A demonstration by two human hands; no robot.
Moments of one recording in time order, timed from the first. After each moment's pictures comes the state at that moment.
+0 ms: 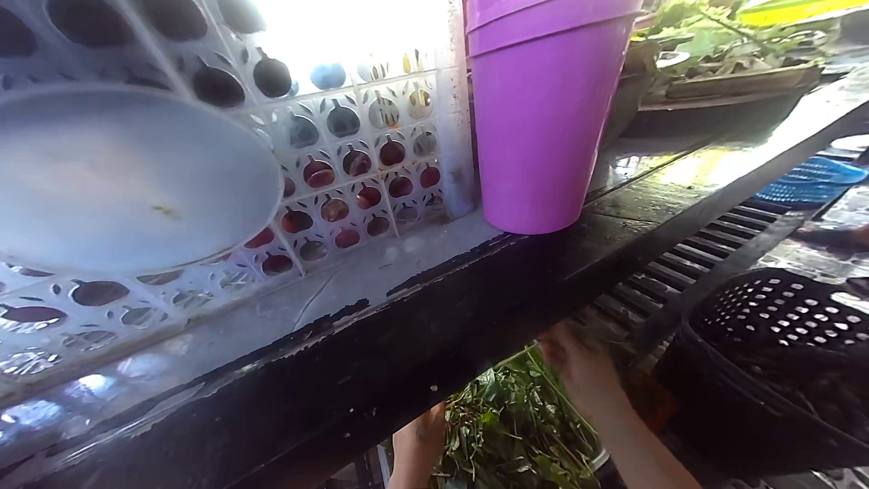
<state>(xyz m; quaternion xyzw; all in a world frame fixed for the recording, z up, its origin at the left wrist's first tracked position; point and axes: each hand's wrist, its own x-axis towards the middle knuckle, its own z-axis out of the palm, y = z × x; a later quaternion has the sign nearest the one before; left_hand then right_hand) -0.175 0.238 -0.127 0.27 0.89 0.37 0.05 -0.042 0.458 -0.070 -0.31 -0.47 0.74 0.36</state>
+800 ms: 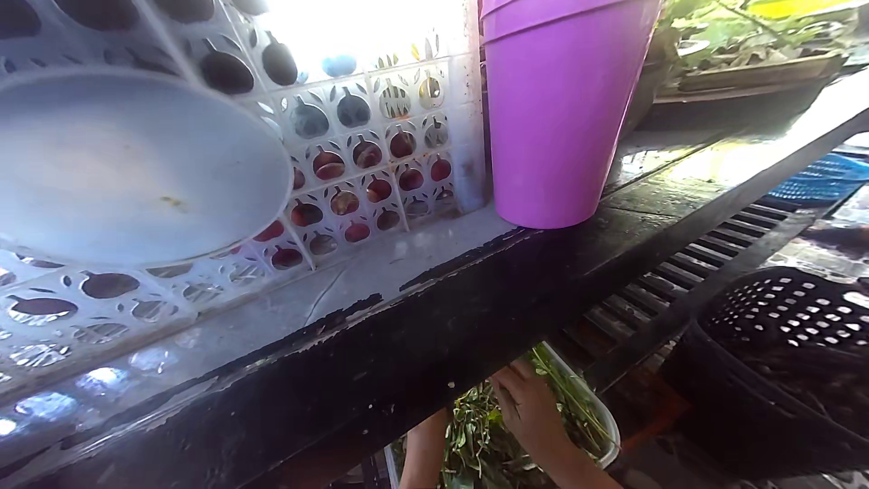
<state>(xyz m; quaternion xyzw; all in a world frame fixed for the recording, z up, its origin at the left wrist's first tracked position) -0.158 0.257 -0.085 0.07 0.70 0.68 0.21 -0.071 0.388 -0.131 -0.12 -0.84 0.29 0.45</state>
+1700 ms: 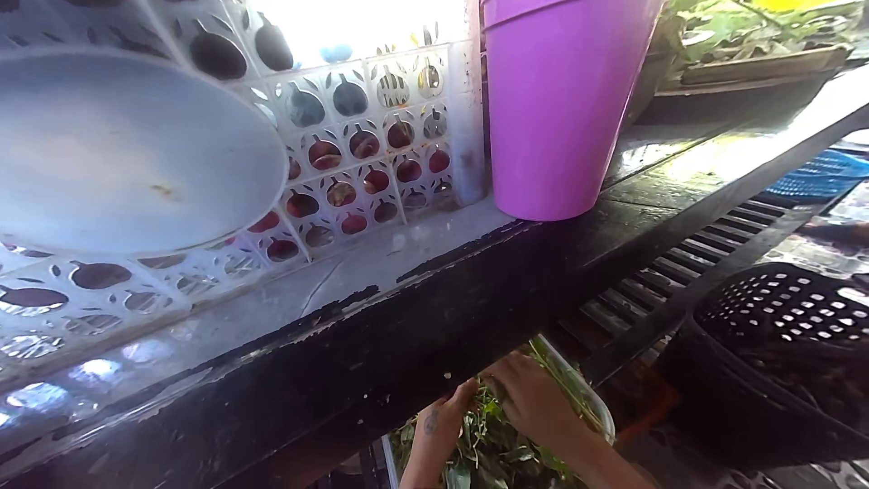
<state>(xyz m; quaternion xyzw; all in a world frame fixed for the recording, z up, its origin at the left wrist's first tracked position) -0.161 0.254 -0.115 0.24 0.73 0.58 0.27 -0.056 0.413 -0.123 -0.04 -0.93 0.21 0.30</state>
